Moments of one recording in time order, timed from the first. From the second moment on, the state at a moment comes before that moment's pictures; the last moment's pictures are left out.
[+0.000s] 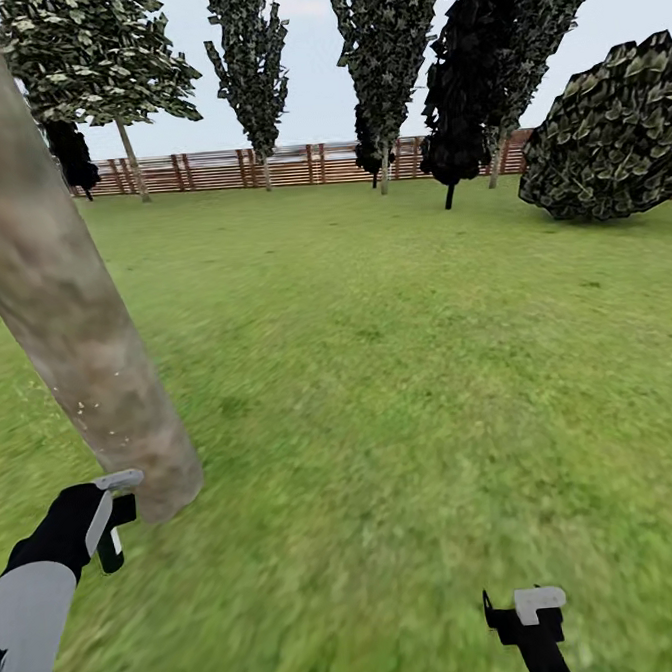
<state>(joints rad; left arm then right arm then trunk) -0.82 0.28 0.30 -0.56 -0.06 0.67 0.09 -0.50 -0.07 0.20 -0.03 -0.04 -0.63 -0.23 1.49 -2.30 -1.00</state>
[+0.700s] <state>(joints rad) -0.82 0.25 0.29 -0.56 -0.06 0.66 0.09 -0.50 -0.07 0.20 -0.03 -0.04 -0.63 -0.23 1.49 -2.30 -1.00</state>
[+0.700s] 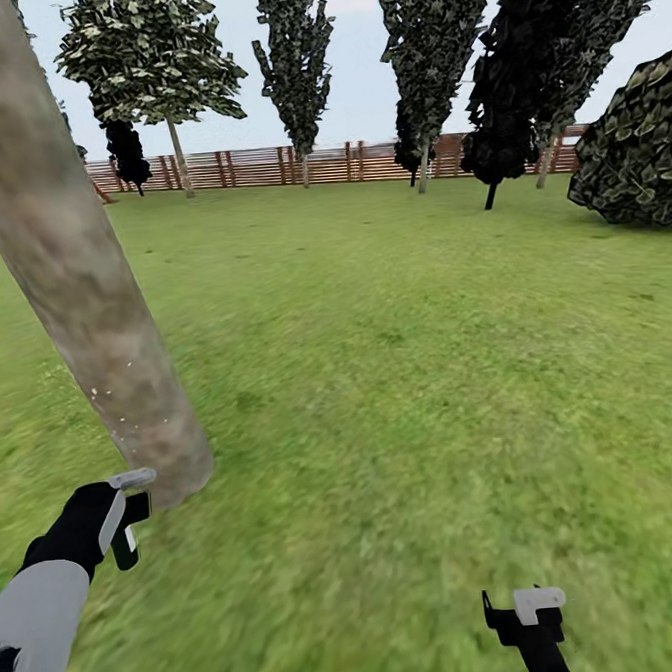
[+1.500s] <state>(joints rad) -0.82 0.20 0.29 -0.57 -0.07 0.66 0.09 -0.50 -0.07 0.20 -0.03 -0.04 -0.63 -0.22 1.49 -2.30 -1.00</state>
